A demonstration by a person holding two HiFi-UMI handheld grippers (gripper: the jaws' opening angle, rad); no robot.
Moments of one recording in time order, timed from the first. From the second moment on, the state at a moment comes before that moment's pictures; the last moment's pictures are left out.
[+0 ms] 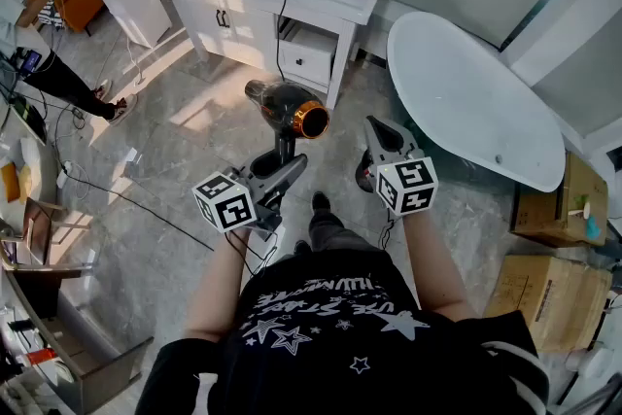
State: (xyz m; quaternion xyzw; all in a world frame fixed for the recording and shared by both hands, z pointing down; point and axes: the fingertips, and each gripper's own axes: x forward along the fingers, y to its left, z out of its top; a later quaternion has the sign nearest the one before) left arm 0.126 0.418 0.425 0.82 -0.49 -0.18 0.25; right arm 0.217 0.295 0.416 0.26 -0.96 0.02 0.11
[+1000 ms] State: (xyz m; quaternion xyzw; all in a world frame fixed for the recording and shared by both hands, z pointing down) left arm 0.127 0.414 0.439 0.82 -0.48 -0.18 0.27; right arm 0.214 0.294 0.440 0.25 -0.96 0.00 0.14
